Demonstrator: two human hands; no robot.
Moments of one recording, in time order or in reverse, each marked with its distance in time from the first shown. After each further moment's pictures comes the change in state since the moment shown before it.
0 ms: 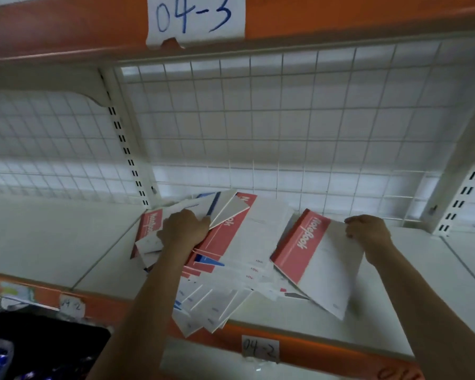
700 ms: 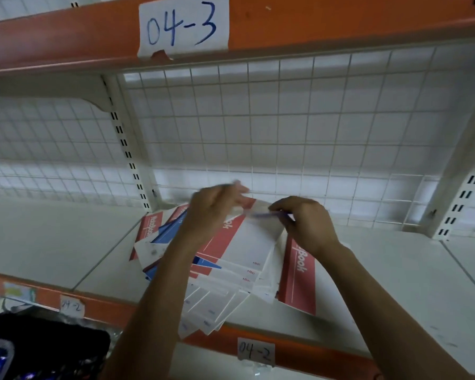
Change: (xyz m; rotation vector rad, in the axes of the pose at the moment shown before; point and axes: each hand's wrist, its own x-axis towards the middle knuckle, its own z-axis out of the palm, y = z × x) left_hand -0.051 0.055 -0.060 -0.754 -0.067 0.500; right_hand -0.062 -0.055 0.051 -0.471 -0.065 -1.145
